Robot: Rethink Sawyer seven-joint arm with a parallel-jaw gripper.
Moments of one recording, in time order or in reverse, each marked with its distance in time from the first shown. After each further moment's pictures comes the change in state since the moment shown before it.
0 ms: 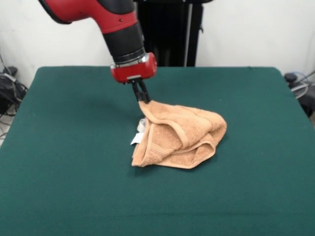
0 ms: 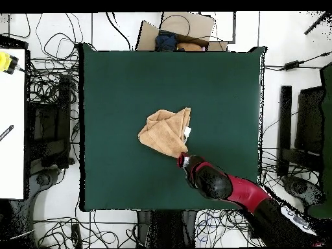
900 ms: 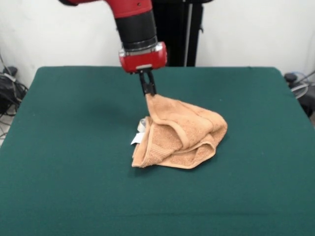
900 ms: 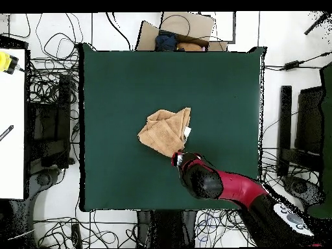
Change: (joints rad) arm 0.148 -0.167 -0.046 0.037 0.021 0.000 0.000
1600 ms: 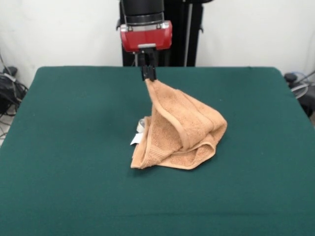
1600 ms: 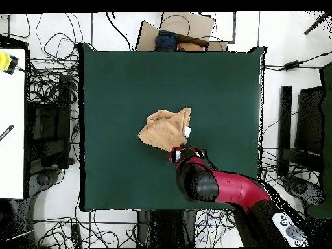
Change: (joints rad) arm 0.089 -0.186 -0.038 0.047 0.085 0.000 0.000
